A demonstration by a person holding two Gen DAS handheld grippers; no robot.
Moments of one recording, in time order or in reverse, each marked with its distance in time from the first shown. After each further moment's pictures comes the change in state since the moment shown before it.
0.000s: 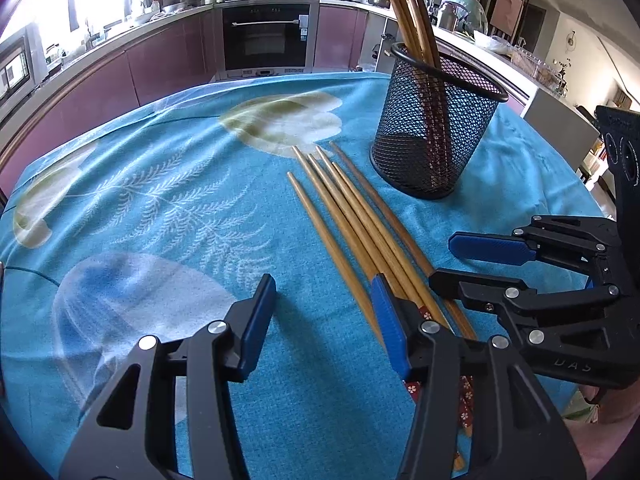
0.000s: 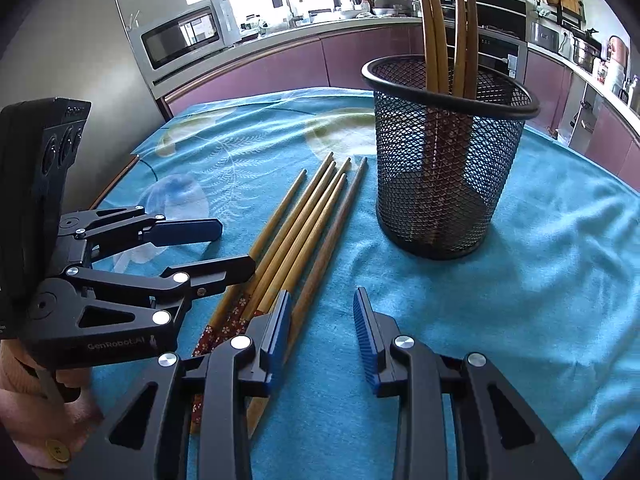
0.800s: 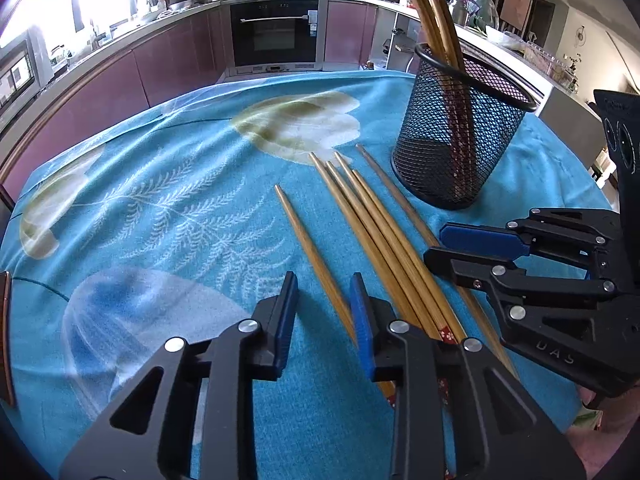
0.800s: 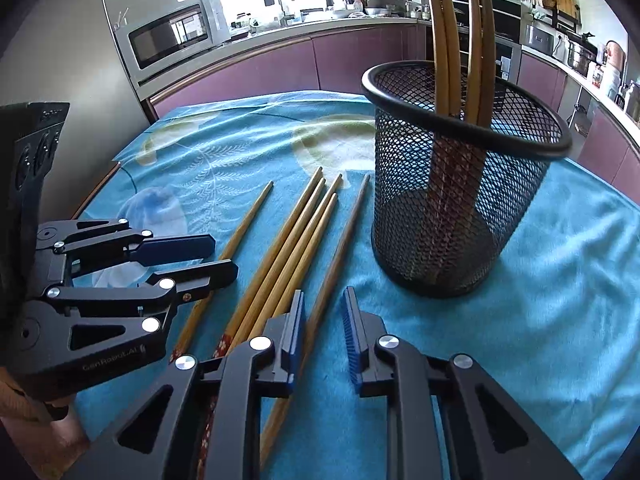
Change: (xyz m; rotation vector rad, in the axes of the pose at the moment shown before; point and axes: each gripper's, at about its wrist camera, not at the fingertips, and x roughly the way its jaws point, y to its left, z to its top) left arm 0.012 0.006 0.012 -0.007 0.018 0.052; right arm 0.018 -0.002 0.020 0.000 0.001 -0.051
